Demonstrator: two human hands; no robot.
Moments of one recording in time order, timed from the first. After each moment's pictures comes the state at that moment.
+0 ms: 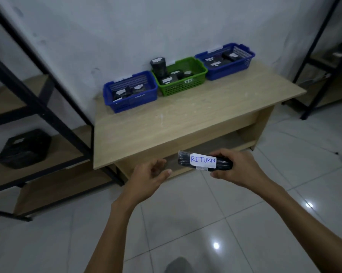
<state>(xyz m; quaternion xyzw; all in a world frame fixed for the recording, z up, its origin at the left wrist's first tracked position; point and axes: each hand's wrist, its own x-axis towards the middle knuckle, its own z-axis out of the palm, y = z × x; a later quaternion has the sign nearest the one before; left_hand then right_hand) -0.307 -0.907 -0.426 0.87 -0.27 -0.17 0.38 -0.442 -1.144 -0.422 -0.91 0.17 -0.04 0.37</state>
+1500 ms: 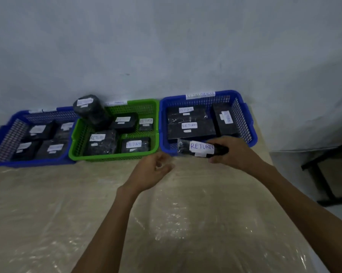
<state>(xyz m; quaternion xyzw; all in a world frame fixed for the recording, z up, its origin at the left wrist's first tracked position) 0.090 -1.536 -0.497 0.90 -0.15 -0.19 0.36 0.045 -1.800 -0.466 -0.93 0.06 0.11 0.35</state>
